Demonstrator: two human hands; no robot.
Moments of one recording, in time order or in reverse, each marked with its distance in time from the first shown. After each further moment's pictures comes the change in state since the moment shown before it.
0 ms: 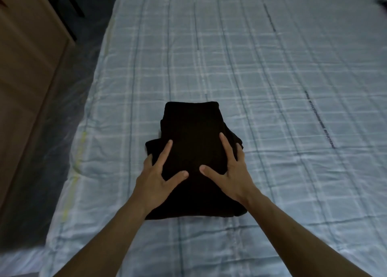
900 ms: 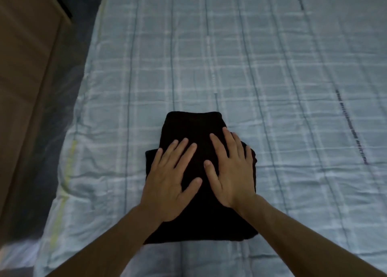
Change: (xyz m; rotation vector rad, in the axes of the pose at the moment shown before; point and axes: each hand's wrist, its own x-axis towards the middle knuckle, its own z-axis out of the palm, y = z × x) left_hand 0.063 -0.005 0.015 0.431 0.109 0.433; right_hand 0.068 -0.004 0.018 -0.555 0.125 -0.268
